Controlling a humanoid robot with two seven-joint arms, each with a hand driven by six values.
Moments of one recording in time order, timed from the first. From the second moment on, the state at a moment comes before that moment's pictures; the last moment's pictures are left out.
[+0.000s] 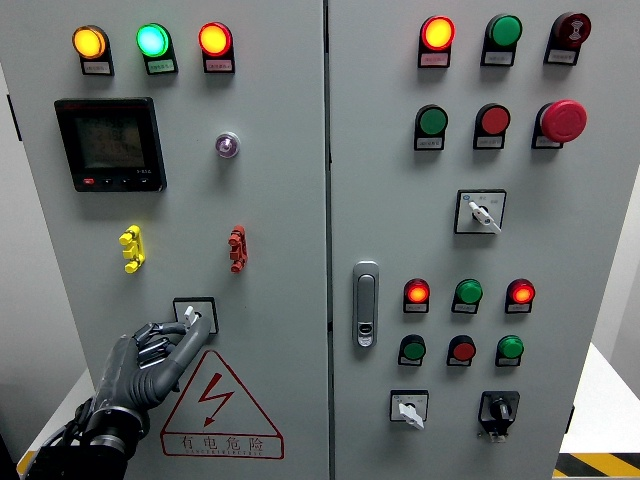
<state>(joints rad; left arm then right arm) -0.49 -0.11 -1.54 -1.61 1.58 0.25 0.52 -0.01 0.12 0.05 -0.14 -0.02 0.02 -0.04</state>
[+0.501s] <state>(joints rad) -0.50 -0.11 -1.54 -1.61 1.58 0.26 0.53 -0.01 0.12 0.05 -0.14 -0.02 0.02 -0.04</state>
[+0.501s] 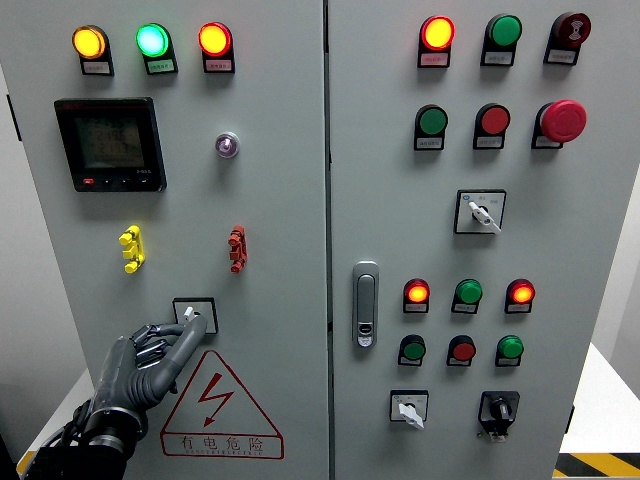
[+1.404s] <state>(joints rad) -0.51 -0.11 -1.53 -1.61 1.58 0.26 0.55 -0.01 0.12 0.05 -0.14 -0.02 0.02 -0.04</state>
